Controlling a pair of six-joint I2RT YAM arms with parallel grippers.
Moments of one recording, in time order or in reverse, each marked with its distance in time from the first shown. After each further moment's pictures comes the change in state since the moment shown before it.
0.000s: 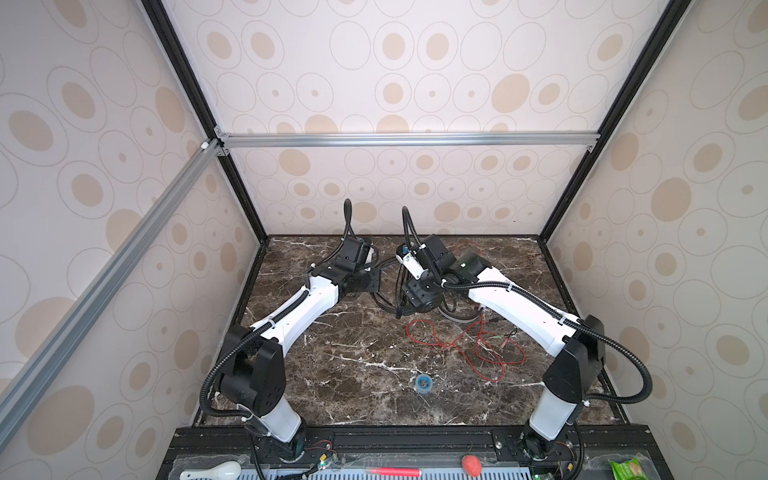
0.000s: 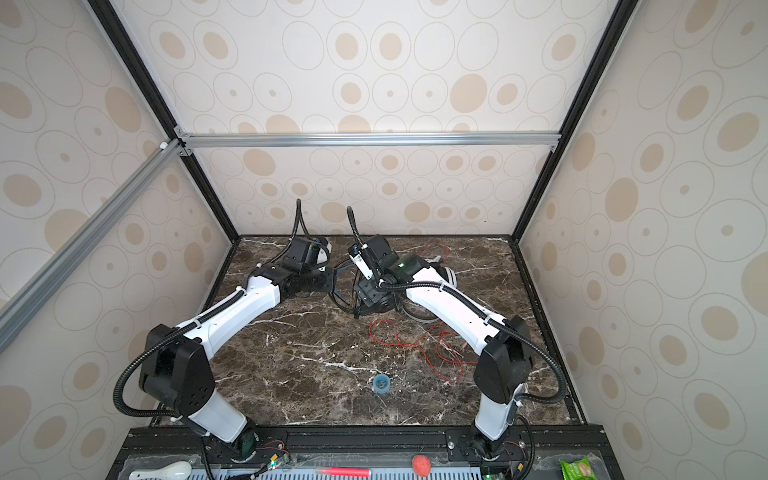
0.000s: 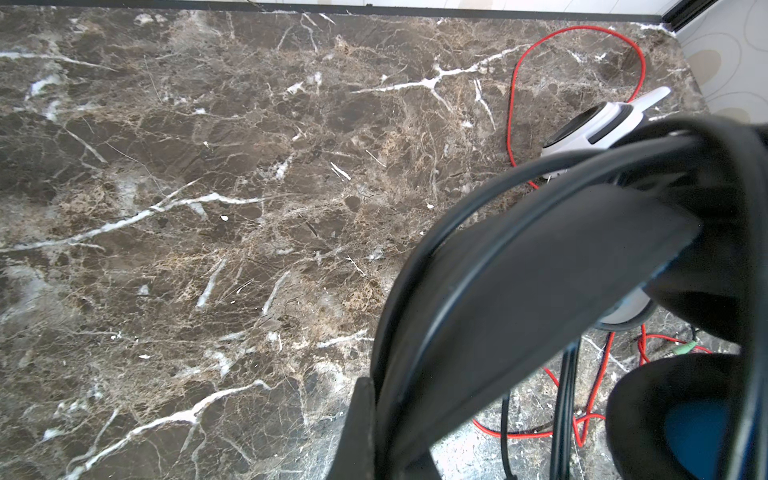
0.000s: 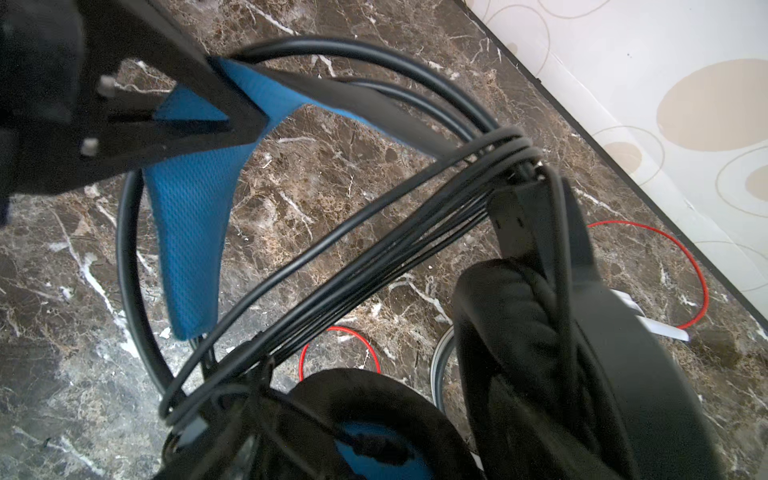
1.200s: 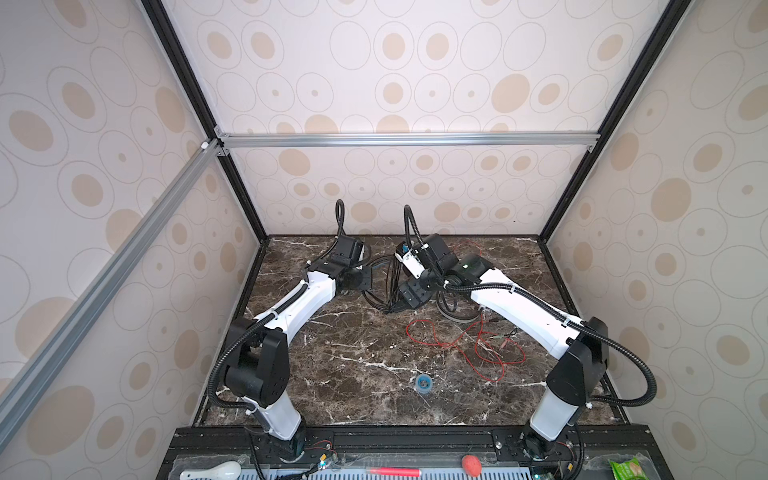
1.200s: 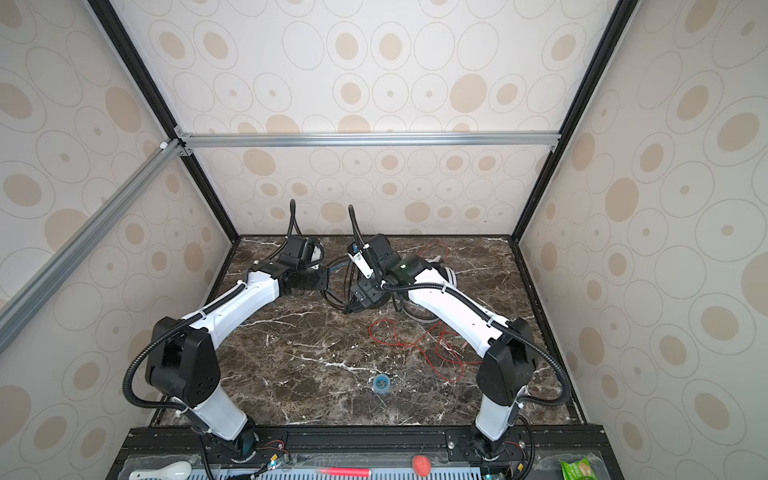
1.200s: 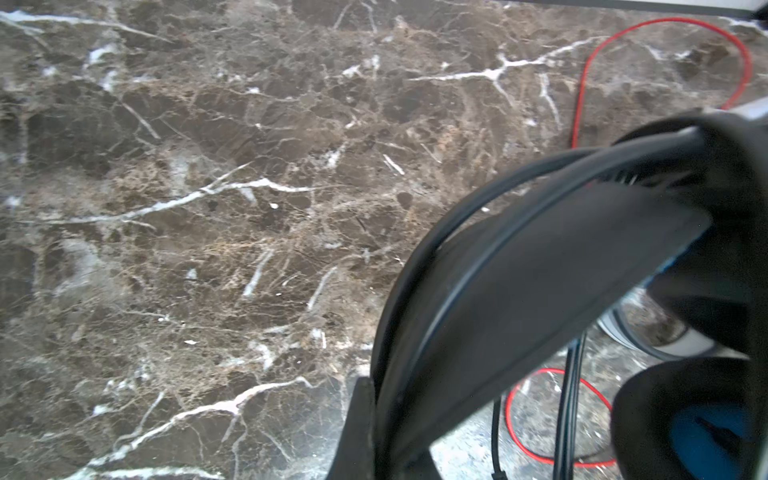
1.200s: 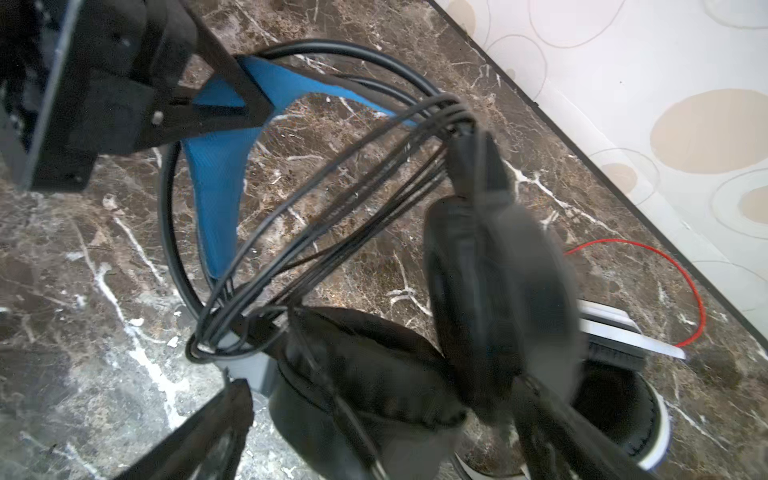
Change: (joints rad) left arm 0.072 0.064 0.022 -0.036 -0.021 0.009; right arm -0.004 -0.021 -0.015 0.047 0.003 -0.021
